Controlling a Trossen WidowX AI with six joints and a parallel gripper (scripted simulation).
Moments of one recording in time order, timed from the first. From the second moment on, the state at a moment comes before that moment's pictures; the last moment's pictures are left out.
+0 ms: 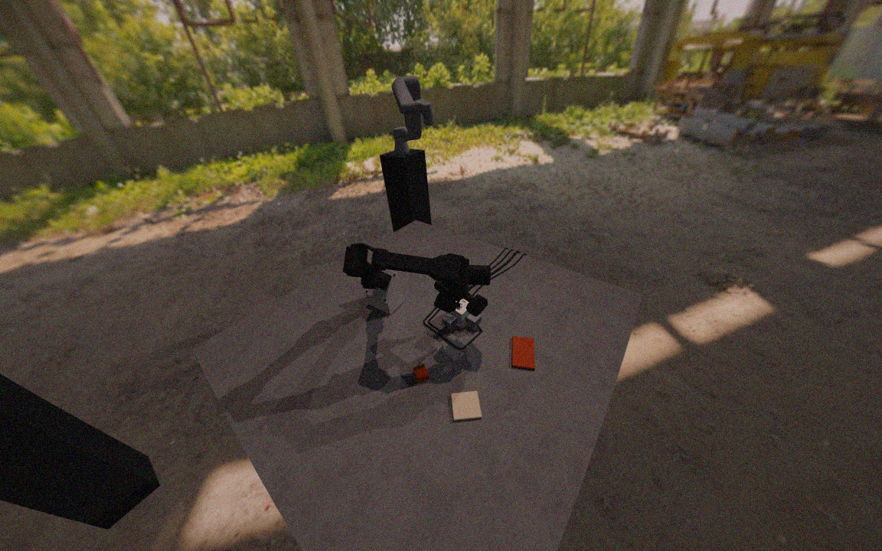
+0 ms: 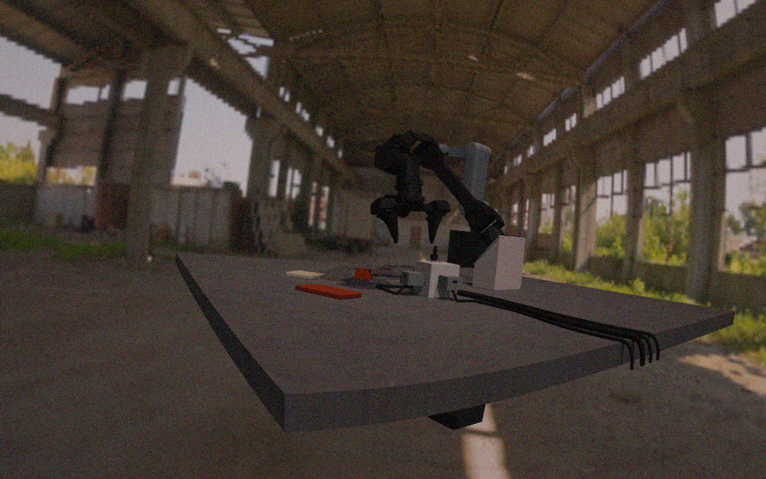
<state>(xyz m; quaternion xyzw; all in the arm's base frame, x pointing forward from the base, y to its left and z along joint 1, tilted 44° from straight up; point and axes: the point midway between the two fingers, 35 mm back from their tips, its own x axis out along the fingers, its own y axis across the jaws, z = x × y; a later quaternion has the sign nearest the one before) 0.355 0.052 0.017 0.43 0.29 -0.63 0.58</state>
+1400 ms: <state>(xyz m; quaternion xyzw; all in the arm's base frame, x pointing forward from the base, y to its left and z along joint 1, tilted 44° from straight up) 0.315 0.081 -0.014 0.37 0.18 -0.67 0.62</state>
